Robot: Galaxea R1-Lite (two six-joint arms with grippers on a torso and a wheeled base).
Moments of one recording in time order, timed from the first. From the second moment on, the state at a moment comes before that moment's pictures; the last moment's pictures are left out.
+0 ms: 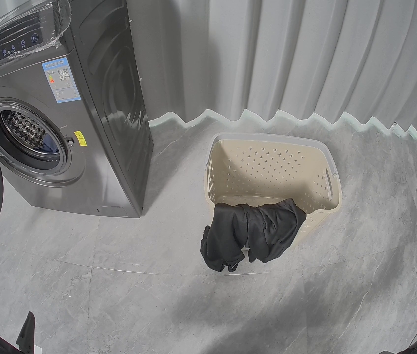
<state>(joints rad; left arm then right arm) 0.00 0.02 -0.02 0.00 0.01 -0.03 0.01 0.23 -0.15 -0.11 0.05 0.01</state>
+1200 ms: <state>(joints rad) 0.00 0.02 -0.02 0.00 0.01 -0.03 0.38 1.65 -0.20 -0.91 0.02 0.24</state>
